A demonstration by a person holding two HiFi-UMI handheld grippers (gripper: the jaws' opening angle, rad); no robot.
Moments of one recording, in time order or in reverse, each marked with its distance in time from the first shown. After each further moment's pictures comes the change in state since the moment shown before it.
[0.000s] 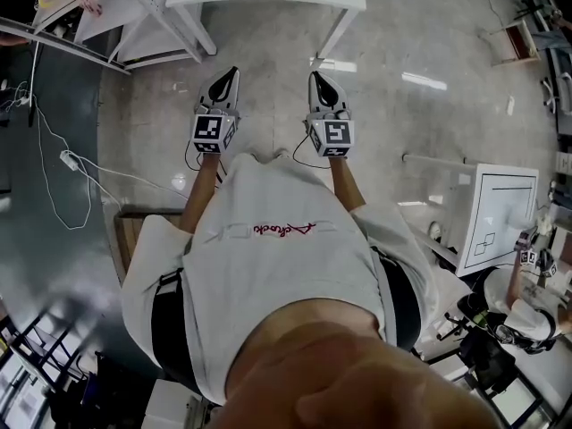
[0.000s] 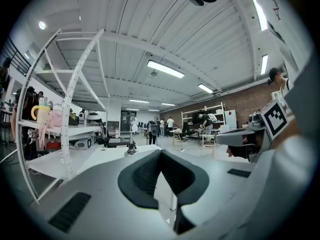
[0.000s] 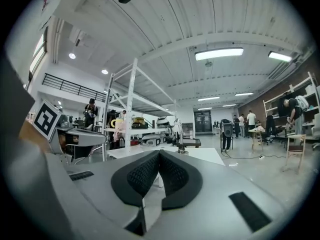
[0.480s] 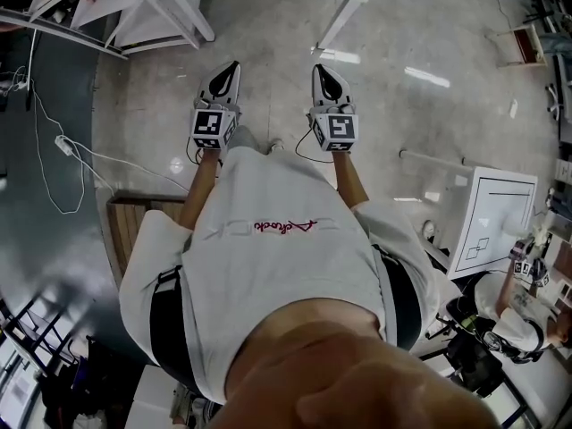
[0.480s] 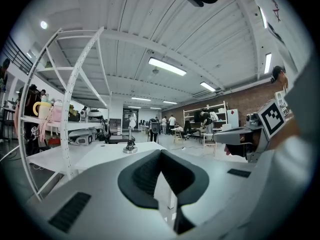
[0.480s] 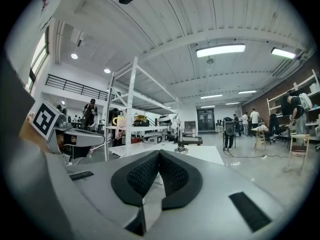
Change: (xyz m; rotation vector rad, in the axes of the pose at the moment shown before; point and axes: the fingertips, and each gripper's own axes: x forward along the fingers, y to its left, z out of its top) left arm 0.009 -0.027 -0.014 -0.020 0.023 0.027; right arm -0.007 -0.027 -0.011 -0.006 0.023 0.043
